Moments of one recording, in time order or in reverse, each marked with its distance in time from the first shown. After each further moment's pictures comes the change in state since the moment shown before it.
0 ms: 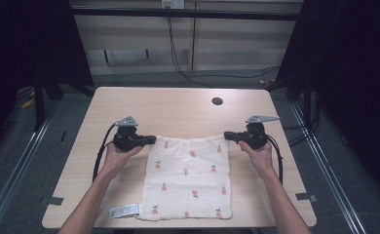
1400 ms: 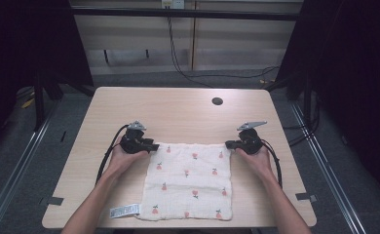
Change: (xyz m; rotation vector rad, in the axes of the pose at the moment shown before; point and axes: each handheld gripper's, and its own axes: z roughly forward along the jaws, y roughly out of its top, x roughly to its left) left arm 0.017 -0.018 0.036 0.145 0.111 -0.012; right arm -0.013 -0.026 0.026 0.227 -0.125 -0.052
